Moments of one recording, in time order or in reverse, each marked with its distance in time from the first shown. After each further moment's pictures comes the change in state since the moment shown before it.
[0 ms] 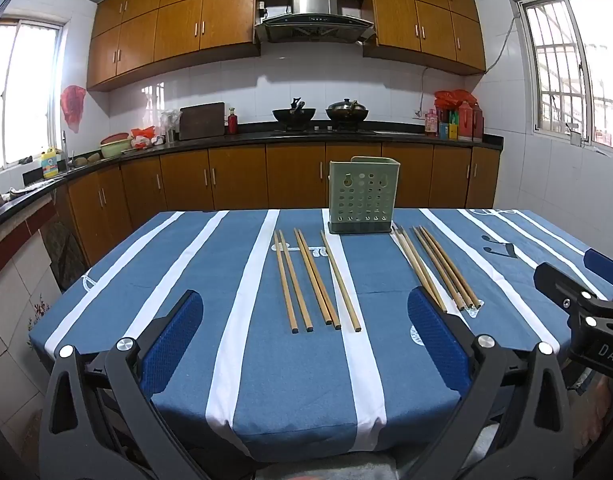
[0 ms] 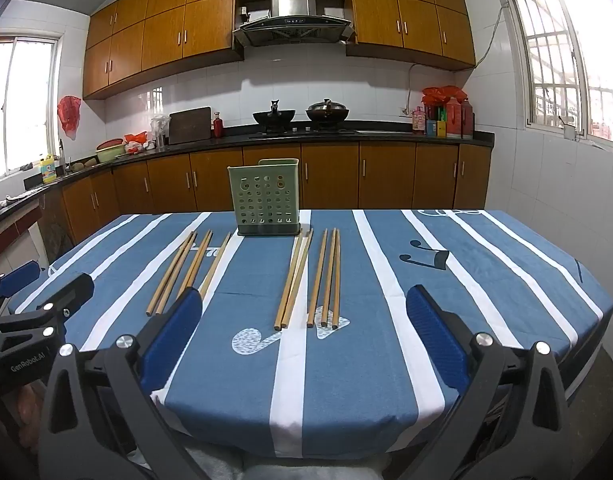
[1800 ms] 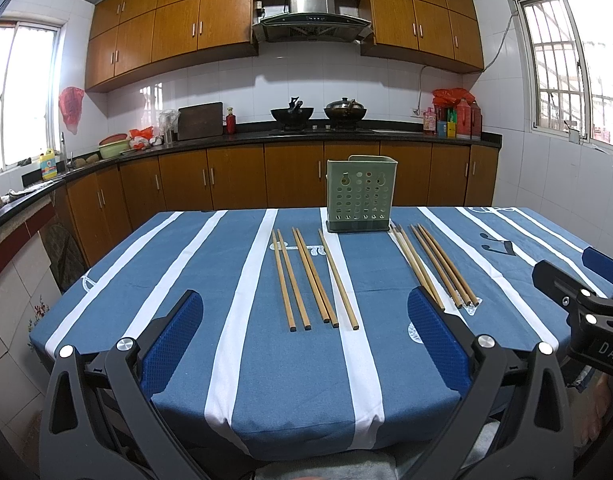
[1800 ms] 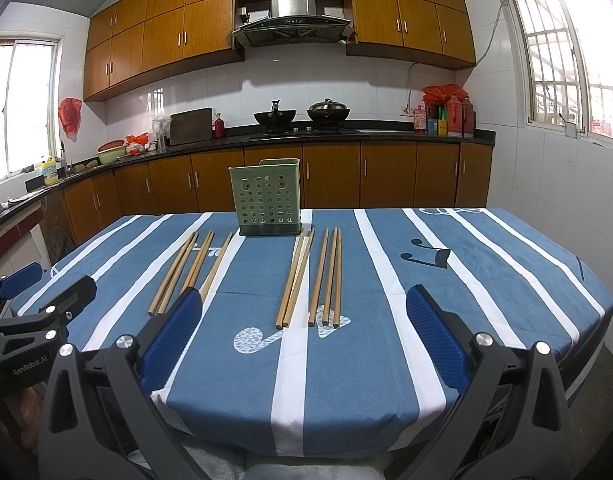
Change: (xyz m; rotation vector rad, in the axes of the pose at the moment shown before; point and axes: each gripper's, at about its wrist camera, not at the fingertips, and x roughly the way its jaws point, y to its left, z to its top) left arm 0.000 0.000 0.000 0.004 0.002 0.002; right arm -0.002 0.000 0.000 0.004 0.000 0.002
